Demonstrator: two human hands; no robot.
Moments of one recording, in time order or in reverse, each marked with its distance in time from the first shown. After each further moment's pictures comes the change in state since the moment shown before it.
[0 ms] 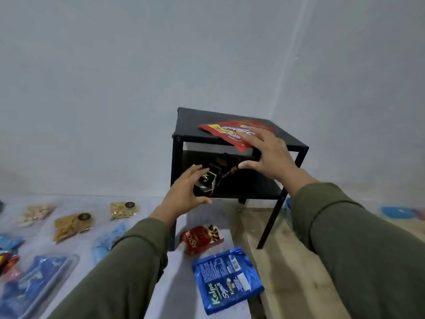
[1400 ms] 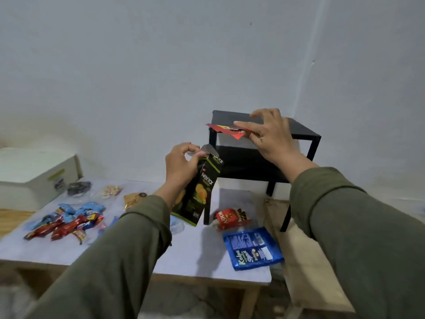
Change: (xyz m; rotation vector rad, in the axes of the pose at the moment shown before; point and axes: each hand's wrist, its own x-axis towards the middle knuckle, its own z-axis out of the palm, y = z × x) left_hand -0.104 0.089 -0.113 -0.189 0.600 -0.263; right_hand -0.062 -0.112 -0.074 0.014 0.259 -0.159
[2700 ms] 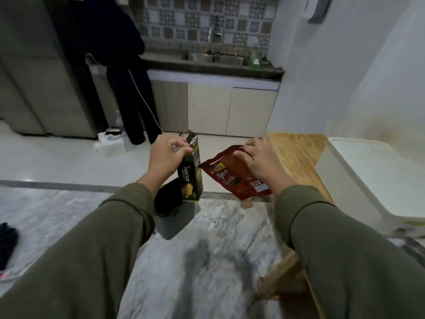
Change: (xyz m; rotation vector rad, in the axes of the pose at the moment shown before) left_hand -0.165 -0.238 -0.731 0.920 1.035 -0.639; right_hand 0.094 -0.862 0.278 0.980 -0.582 -1.038
